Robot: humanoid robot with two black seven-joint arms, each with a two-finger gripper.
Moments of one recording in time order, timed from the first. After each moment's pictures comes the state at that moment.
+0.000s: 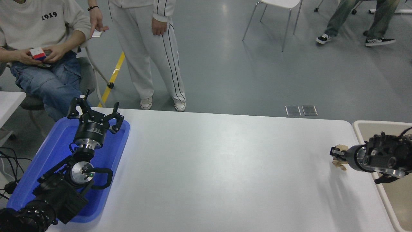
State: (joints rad) left arm -0.62 0.18 -0.87 -0.41 -0.09 -0.57 -0.51; right arm 1.38 -0.56 -1.09 1.09 -0.30 0.06 -0.03
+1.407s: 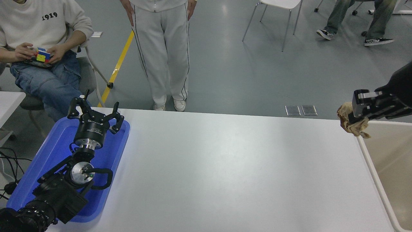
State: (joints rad) left arm -0.61 0.18 -0.87 -0.41 -0.09 -0.57 -0.51; right arm 2.59 -0.65 -1.43 1.65 -0.31 0.71 -0.03
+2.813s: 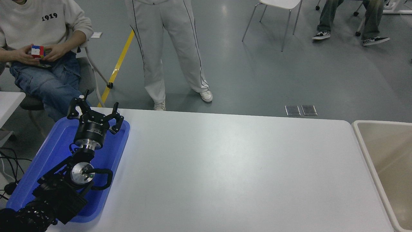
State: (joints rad) left arm -0.61 0.18 -0.87 -0.41 -0.09 -0.57 -0.51; right arm 2.75 -0.89 -2.14 1.45 -0.31 0.70 -0.02
